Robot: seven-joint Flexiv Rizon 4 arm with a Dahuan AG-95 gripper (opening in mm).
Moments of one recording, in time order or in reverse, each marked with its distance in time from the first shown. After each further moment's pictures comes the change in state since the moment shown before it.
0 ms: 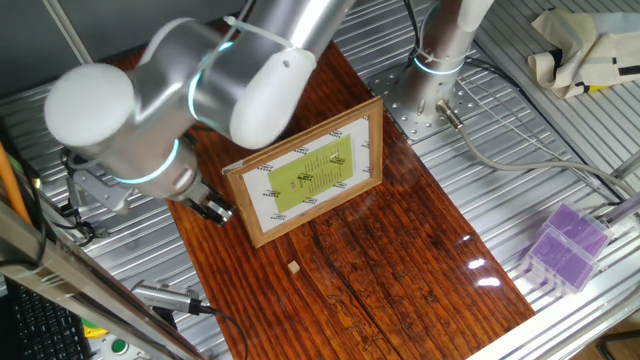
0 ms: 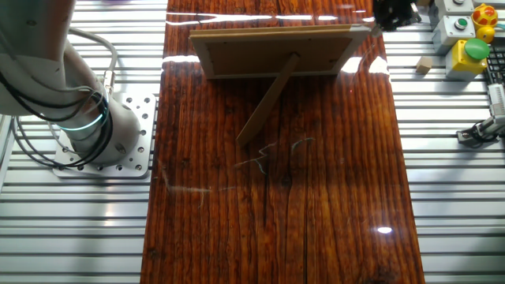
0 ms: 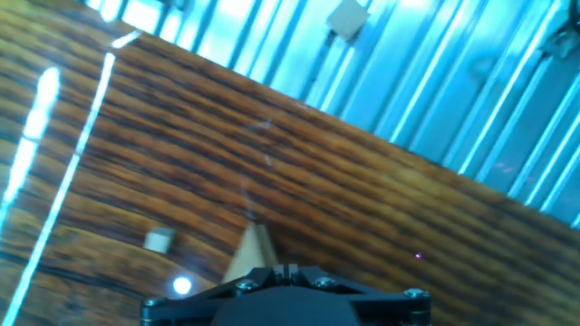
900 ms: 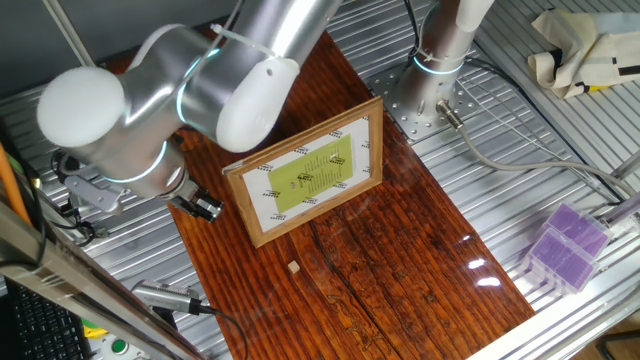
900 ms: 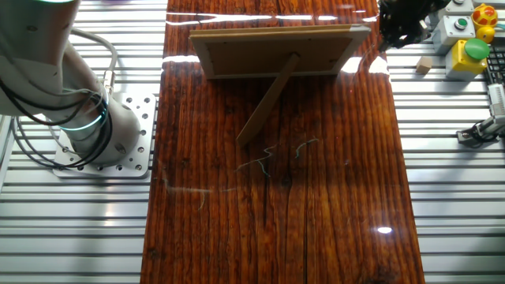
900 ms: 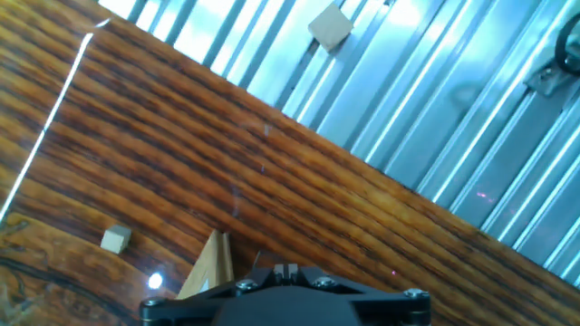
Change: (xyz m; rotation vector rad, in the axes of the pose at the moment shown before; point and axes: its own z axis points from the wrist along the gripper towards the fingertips) arm -0.013 -0.015 0.011 0.018 -0.002 -0.057
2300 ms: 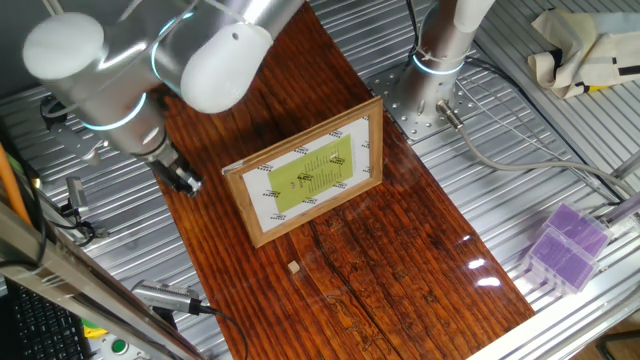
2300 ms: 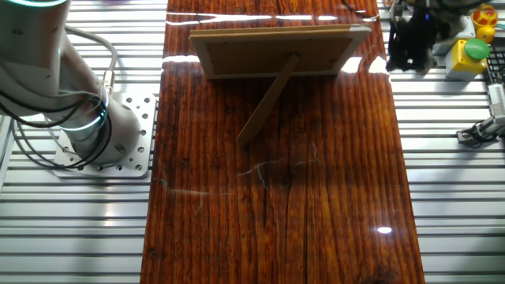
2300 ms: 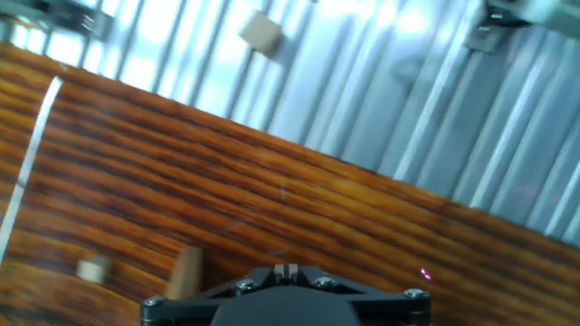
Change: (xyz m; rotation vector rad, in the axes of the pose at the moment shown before) arm 0.035 -0.064 0.010 -0.061 -0.074 0.033
